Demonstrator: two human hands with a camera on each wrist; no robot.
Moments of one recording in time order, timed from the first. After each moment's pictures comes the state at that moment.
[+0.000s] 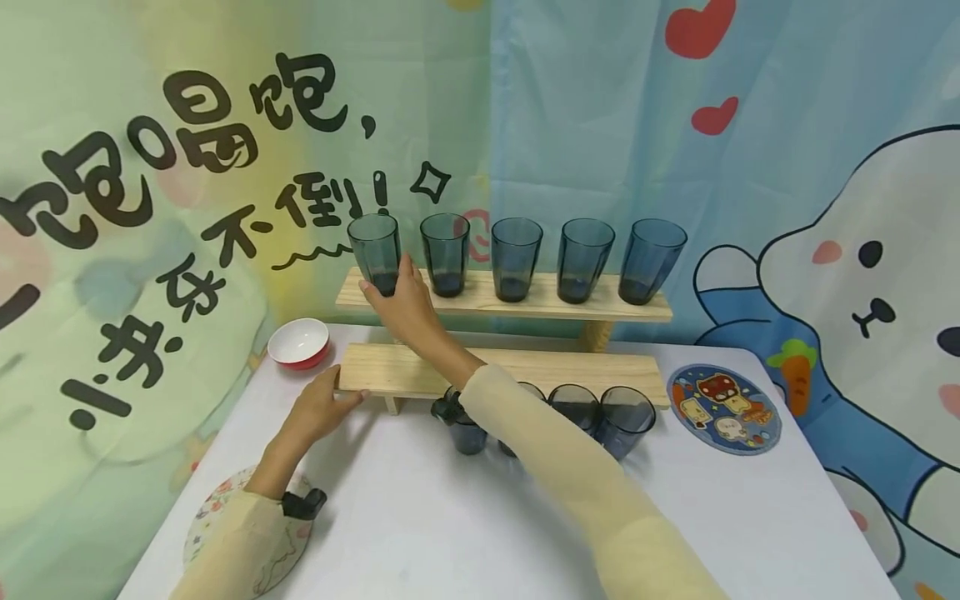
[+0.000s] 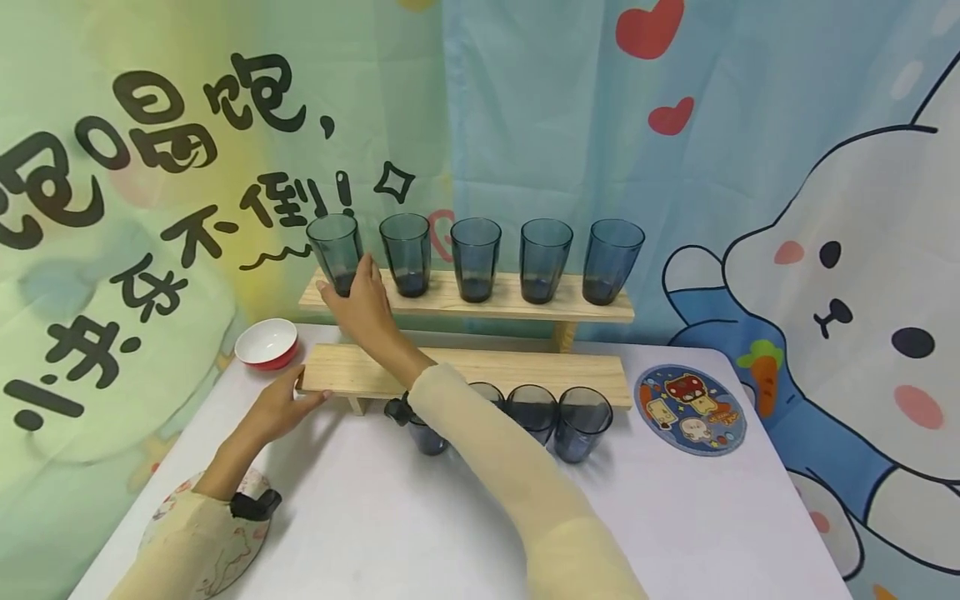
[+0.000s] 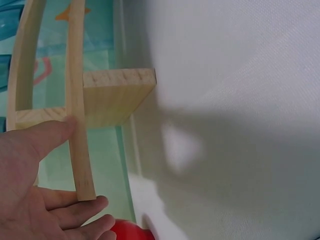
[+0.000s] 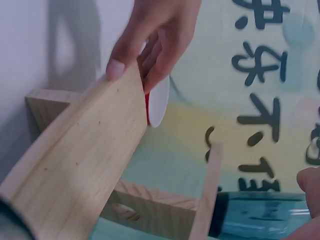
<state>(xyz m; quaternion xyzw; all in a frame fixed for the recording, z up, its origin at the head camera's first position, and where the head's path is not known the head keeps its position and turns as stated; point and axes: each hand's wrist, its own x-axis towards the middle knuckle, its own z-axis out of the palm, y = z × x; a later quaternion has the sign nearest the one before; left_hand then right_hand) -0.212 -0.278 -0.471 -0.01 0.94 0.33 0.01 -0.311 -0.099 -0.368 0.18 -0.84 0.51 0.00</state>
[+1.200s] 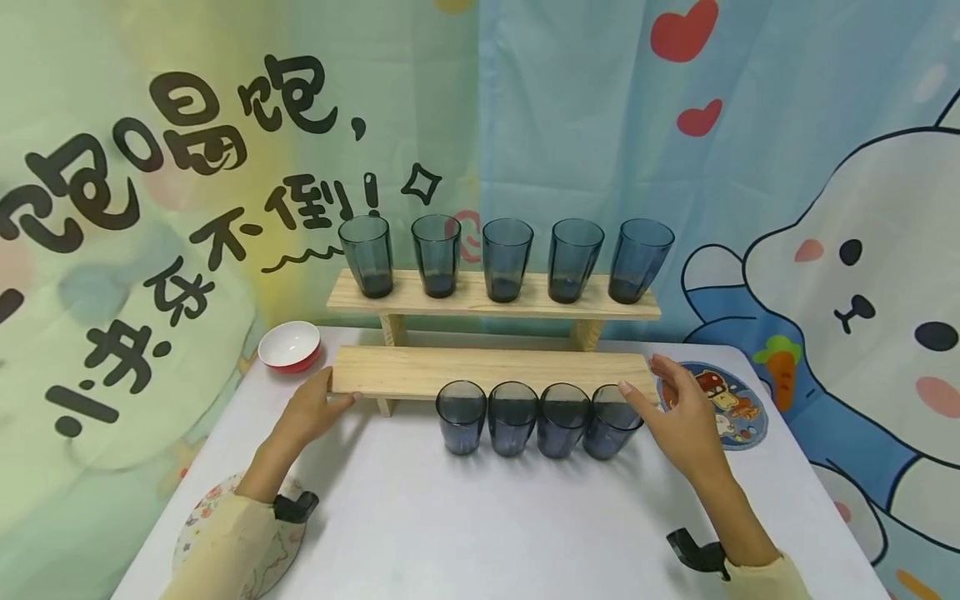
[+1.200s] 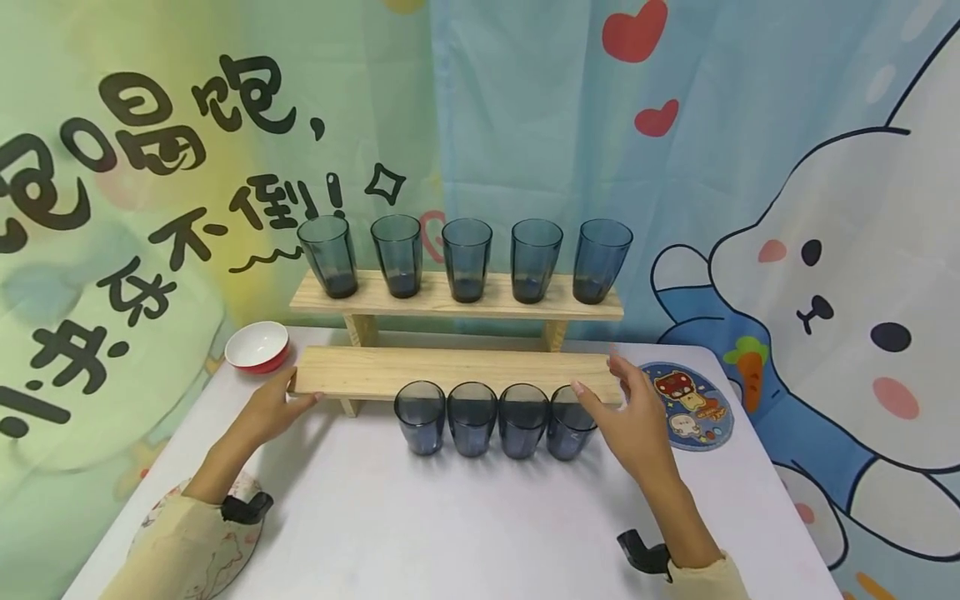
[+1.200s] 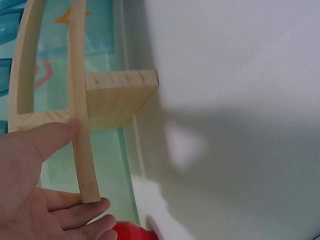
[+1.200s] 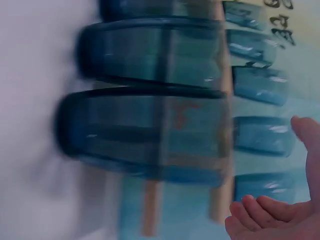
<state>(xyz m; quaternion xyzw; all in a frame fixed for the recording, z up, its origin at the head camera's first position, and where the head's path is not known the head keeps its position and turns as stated) -0.216 -0.280 -0.477 0.01 0.95 0.31 -0.01 -0.193 0.248 -0.436 0.02 -0.89 0.44 0.12</state>
